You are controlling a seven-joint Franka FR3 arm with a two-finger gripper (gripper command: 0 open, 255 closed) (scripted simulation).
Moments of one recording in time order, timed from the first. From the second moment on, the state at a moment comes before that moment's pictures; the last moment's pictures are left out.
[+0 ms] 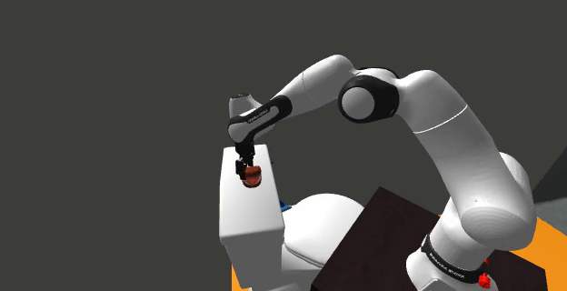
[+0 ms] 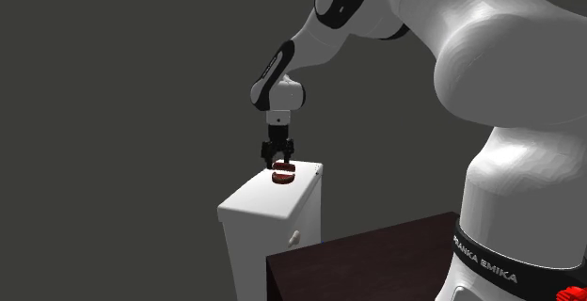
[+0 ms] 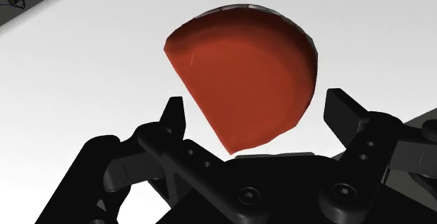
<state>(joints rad) 0.04 0.86 0.09 -1.43 -0.03 2.21 -0.38</state>
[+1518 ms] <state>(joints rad) 0.04 0.77 0.10 -1.43 -0.03 2.12 -0.38</state>
